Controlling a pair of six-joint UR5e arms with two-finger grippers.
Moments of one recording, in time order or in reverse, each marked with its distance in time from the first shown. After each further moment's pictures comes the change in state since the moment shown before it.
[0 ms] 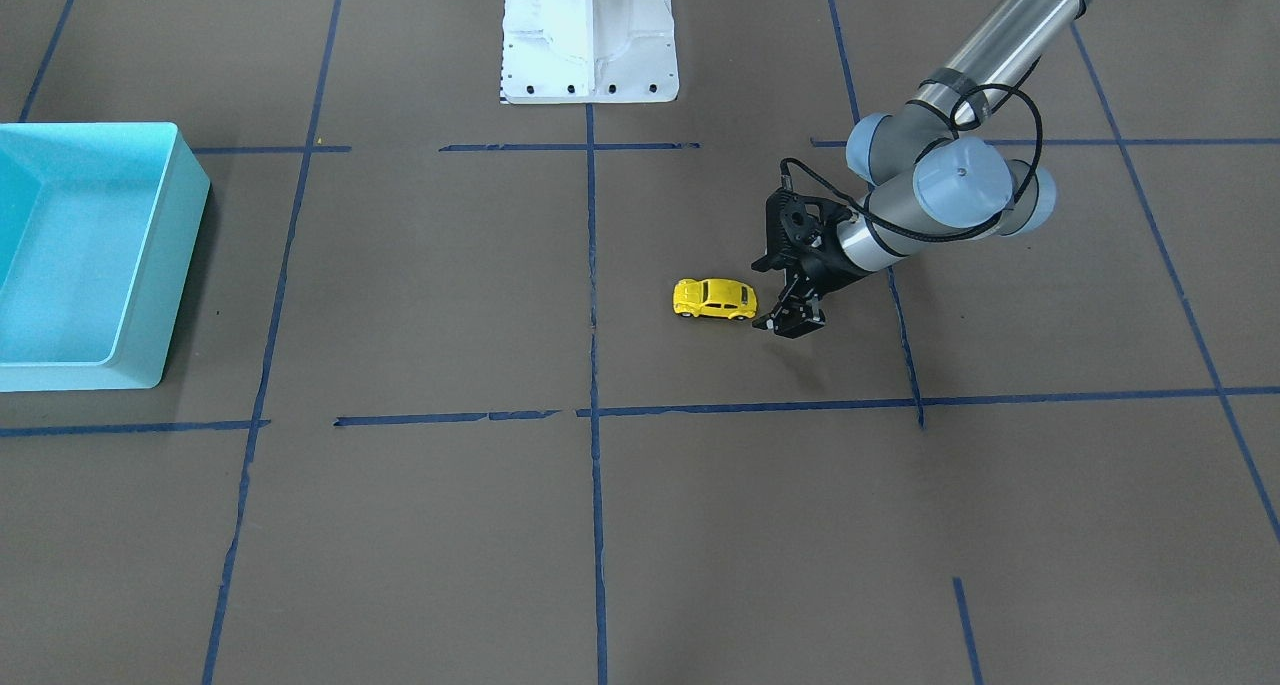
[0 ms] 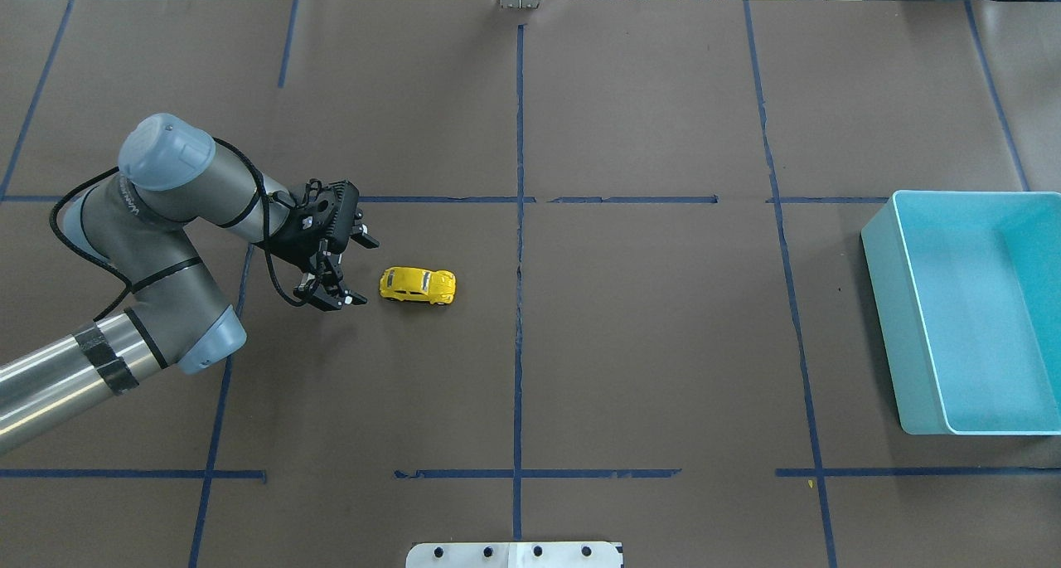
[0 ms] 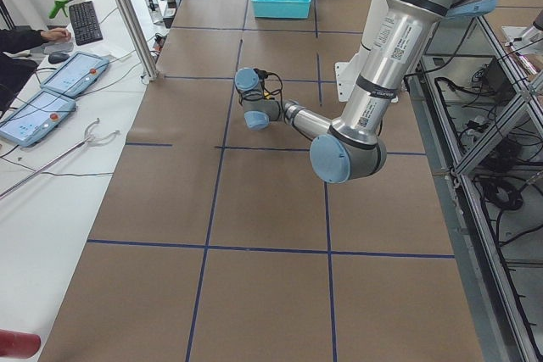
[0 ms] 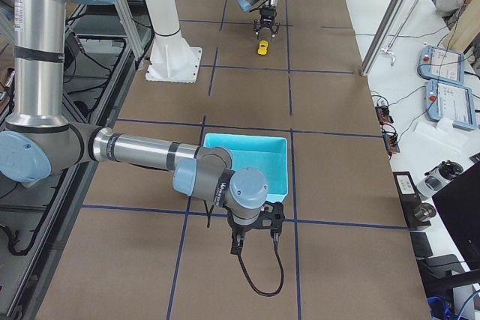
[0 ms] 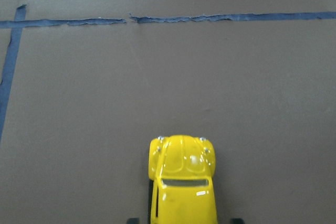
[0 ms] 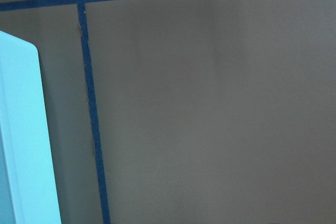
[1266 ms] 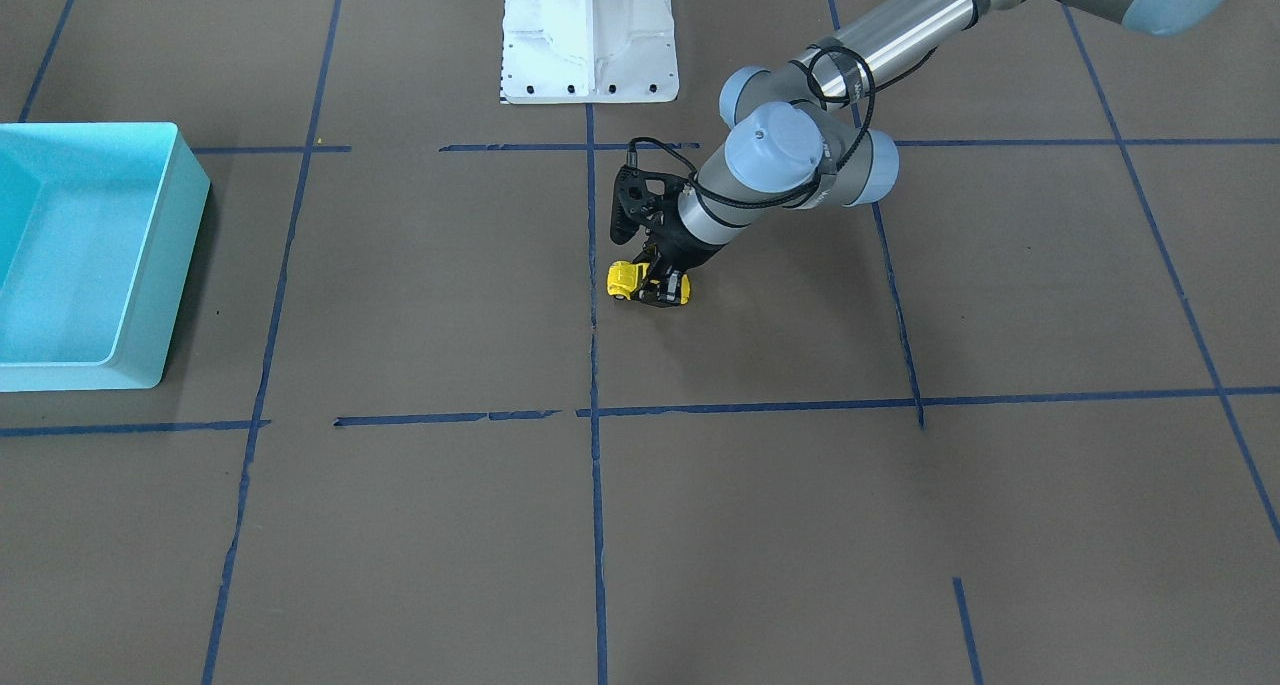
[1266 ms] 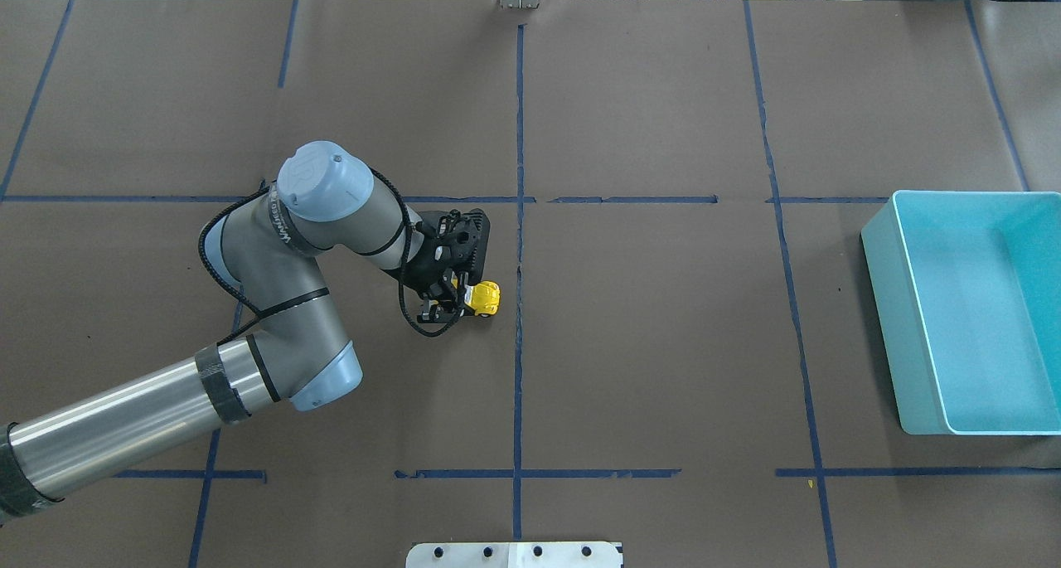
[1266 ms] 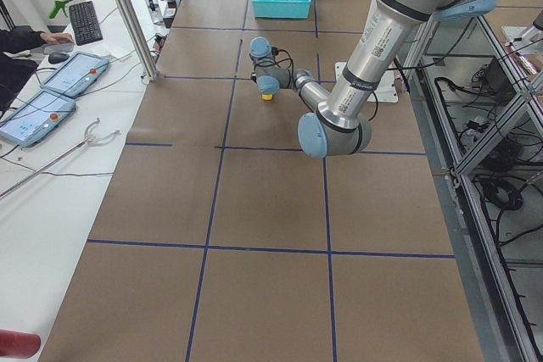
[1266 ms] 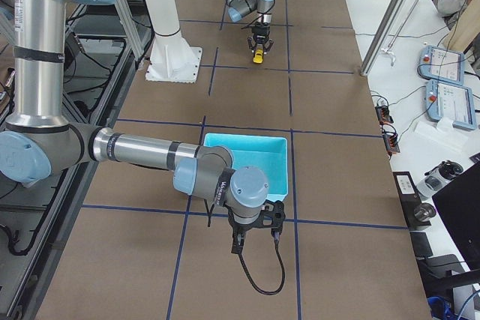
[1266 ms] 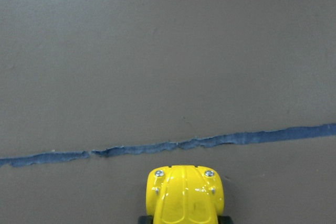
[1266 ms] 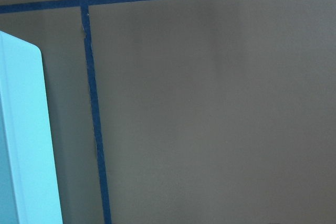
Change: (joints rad) left arm 0.137 -0.185 -0.001 0.218 0.147 0.007; right arm 0.000 0.001 0.007 0.000 -0.001 -0.001
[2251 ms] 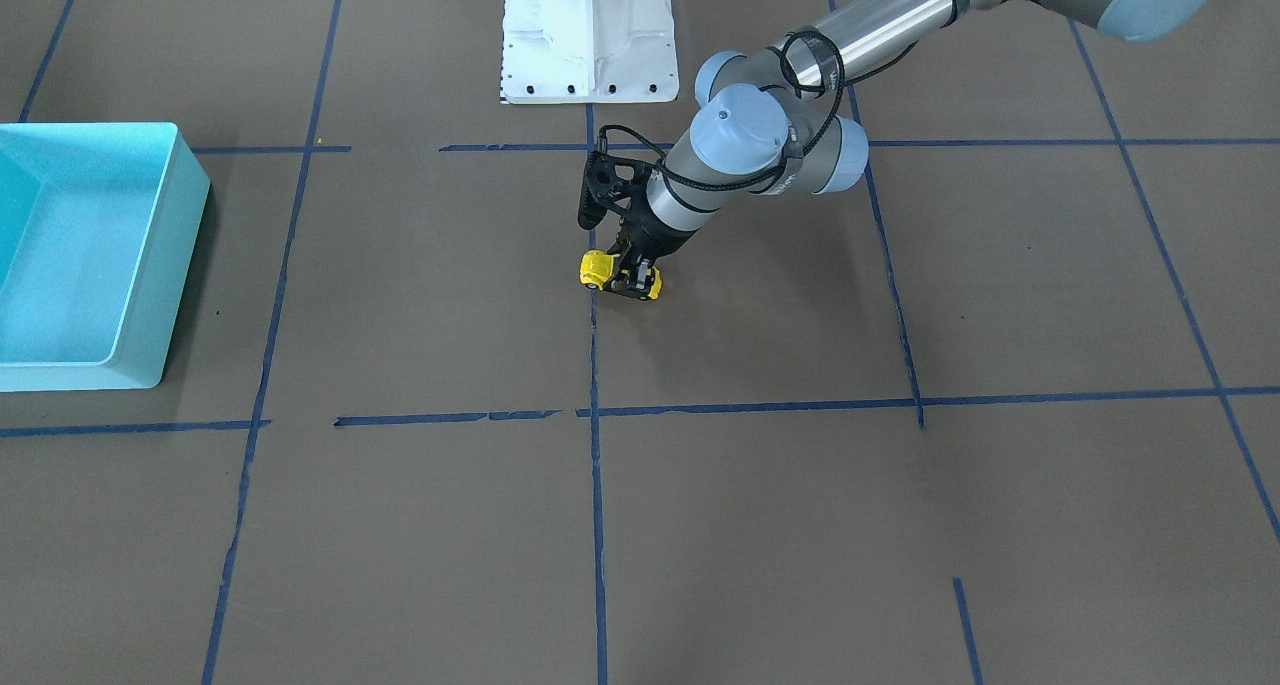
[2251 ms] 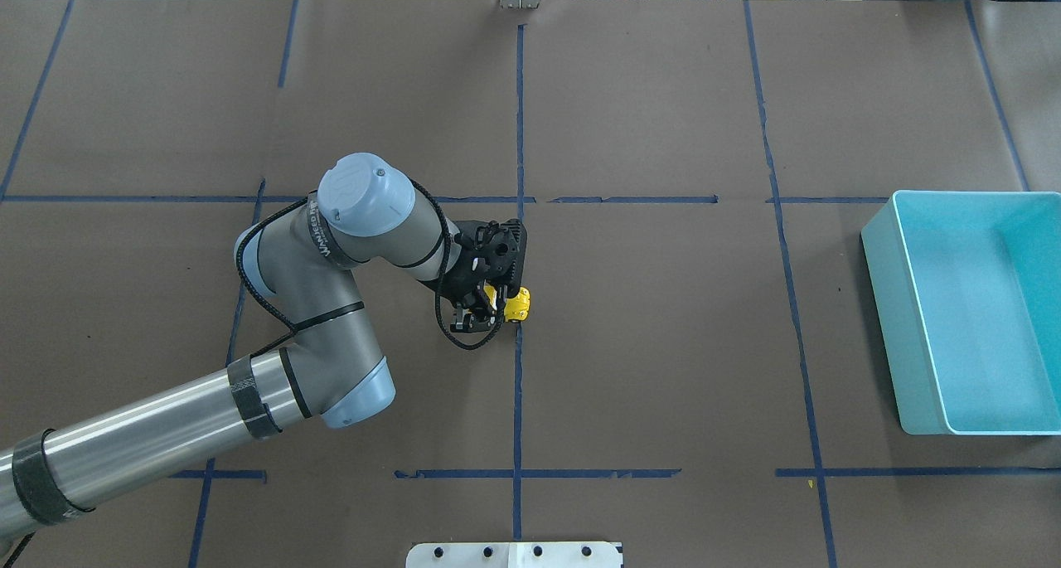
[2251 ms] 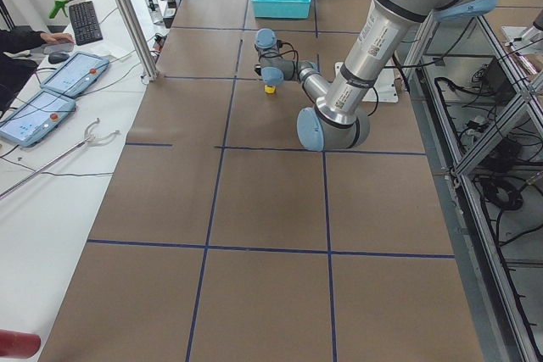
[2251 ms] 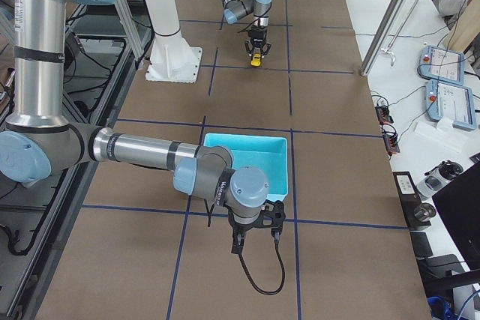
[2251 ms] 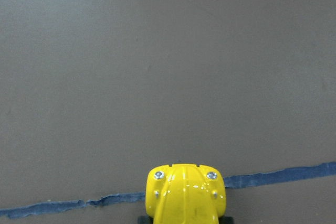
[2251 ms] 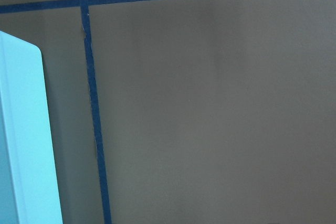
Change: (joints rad) left arm 0.054 -0.072 -0.005 0.071 0.076 -0.006; right arm 0.000 0.000 0.000 0.000 0.000 0.000
